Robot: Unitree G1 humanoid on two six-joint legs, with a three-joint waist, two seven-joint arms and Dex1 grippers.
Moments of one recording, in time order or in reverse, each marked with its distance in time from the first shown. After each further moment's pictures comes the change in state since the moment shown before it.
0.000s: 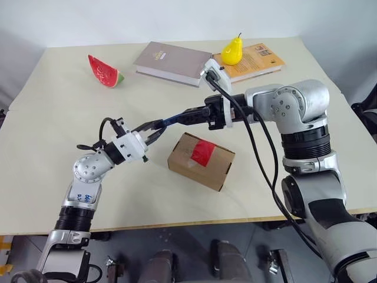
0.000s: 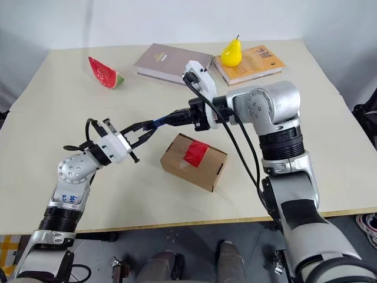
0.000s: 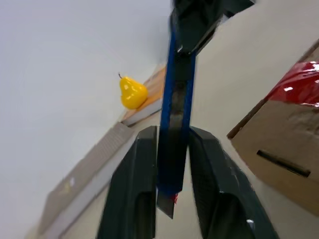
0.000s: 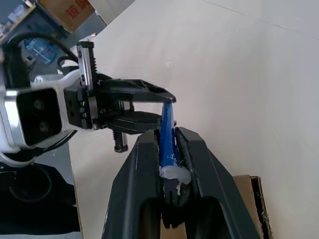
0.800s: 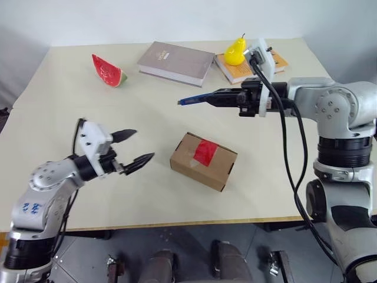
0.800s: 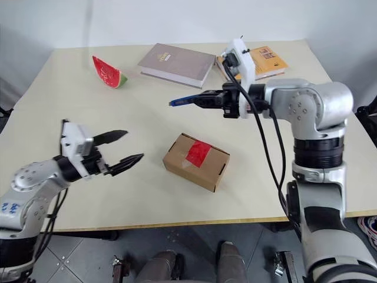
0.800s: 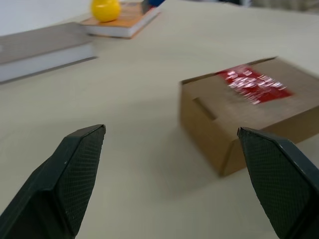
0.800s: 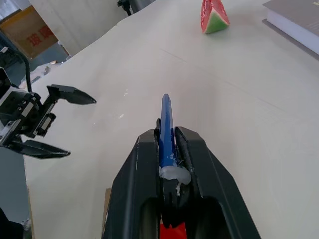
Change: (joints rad) left arm 0.192 0.146 0.119 -0.540 -0.519 0.967 -0.087; right arm 0.116 -0.204 -0.130 -0.182 0.046 -0.041 -0.076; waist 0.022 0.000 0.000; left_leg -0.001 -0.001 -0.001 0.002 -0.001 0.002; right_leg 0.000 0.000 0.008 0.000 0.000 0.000
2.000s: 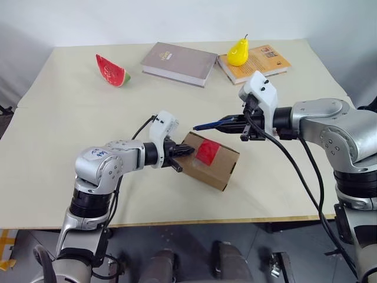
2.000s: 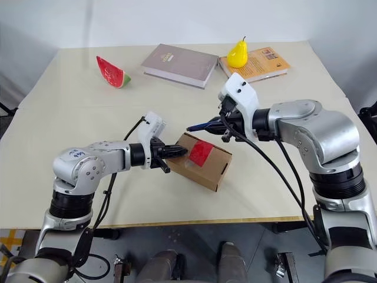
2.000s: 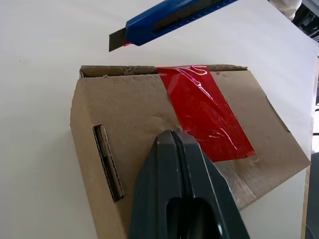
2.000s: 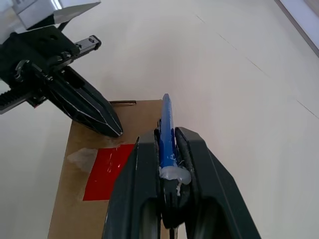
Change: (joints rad) left arm -0.411 -0.264 -0.180 0.111 -0.035 0.735 0.245; right arm 0.168 -0.172 0.189 -0.273 -0.053 -0.133 0.013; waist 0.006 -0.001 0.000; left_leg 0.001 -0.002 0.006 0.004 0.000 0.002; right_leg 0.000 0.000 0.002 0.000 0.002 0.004
